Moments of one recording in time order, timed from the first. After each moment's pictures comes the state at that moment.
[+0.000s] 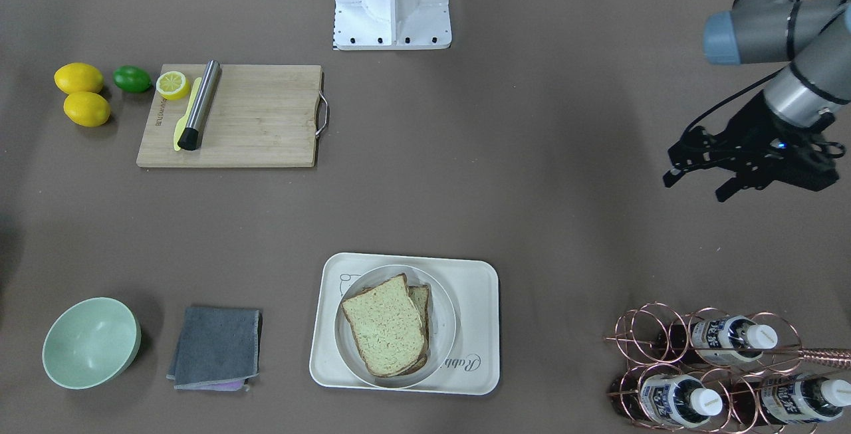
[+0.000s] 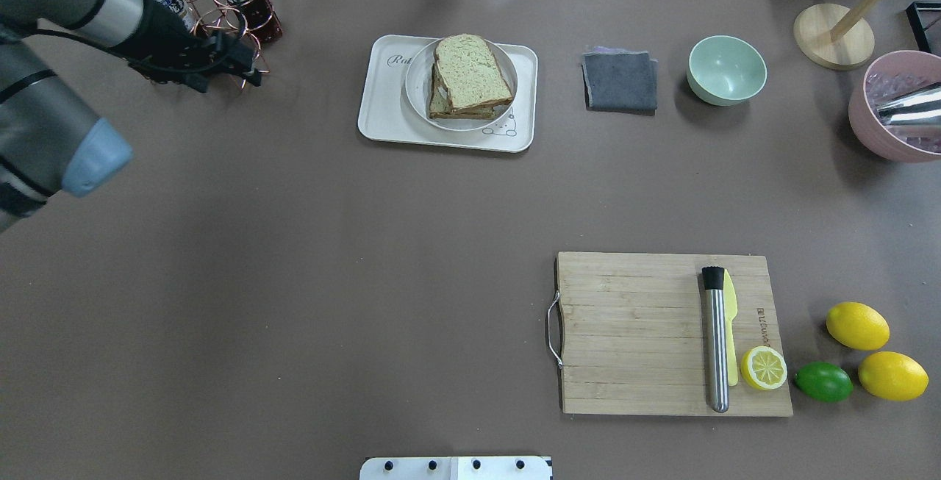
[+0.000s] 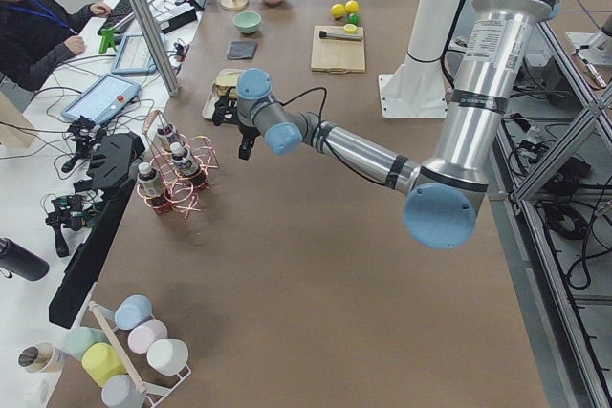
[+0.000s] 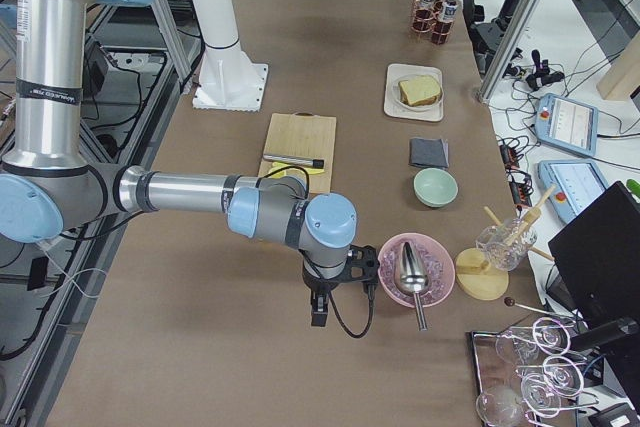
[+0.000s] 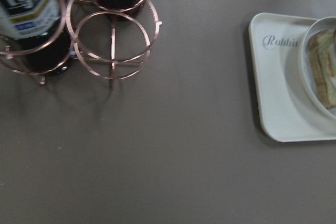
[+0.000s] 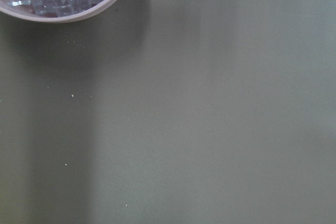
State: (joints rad) left arm -1.18 -1.73 -1.72 -2.04 -2.31 -0.56; right arm 1.68 -1.72 1.73 -1.73 2.25 -0.22
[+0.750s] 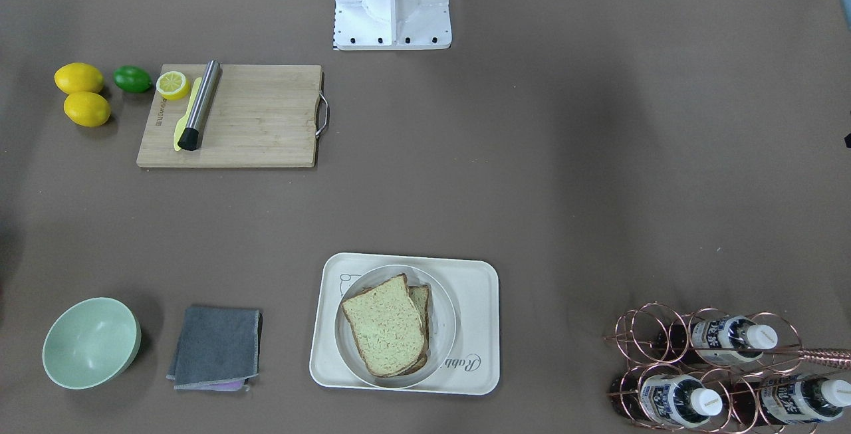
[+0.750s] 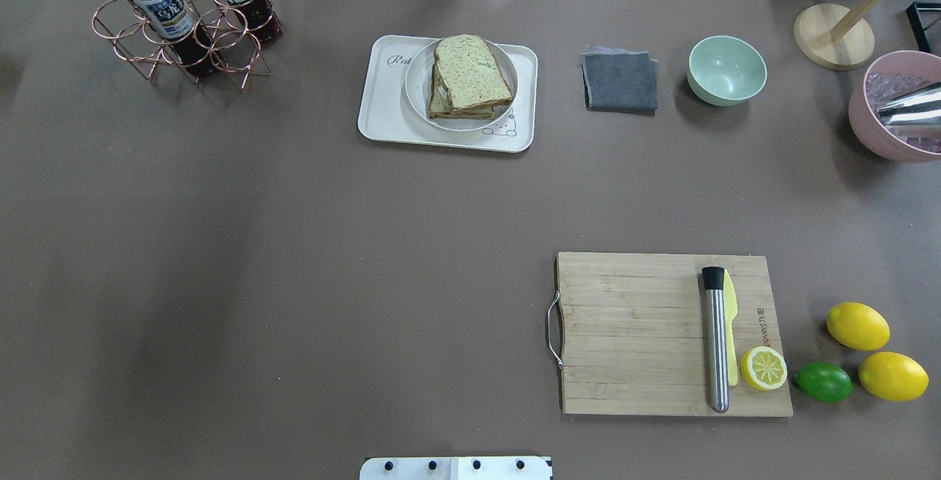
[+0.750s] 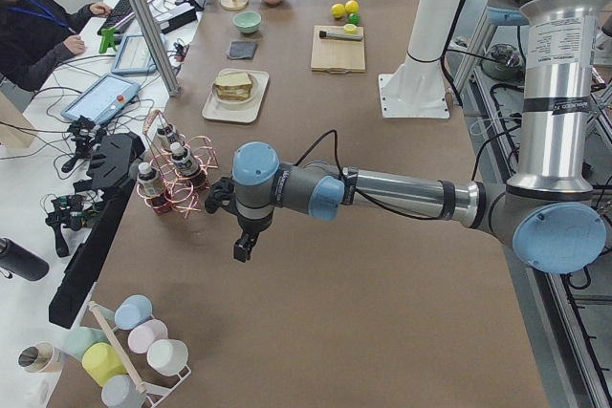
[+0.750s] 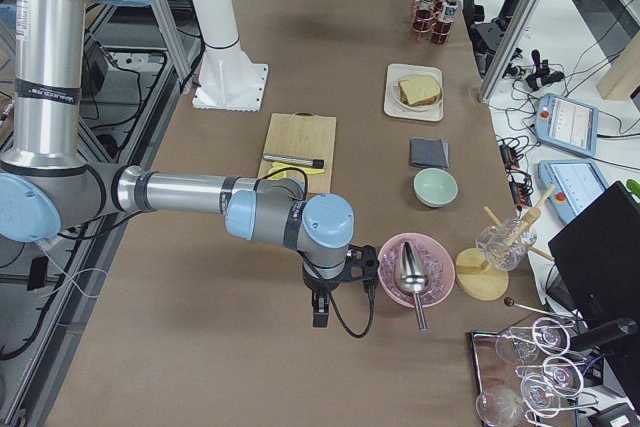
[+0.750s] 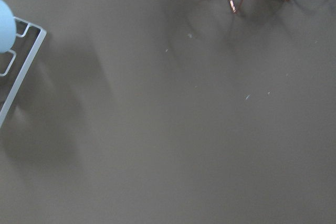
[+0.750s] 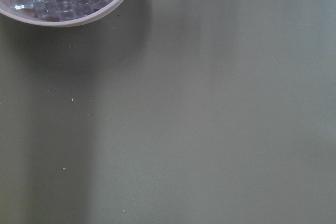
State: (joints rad) left arm -1.53 -1.53 -1.70 -1.69 -2.32 0.15; right arm 1.68 -1.72 1.73 -1.71 2.25 -0.21
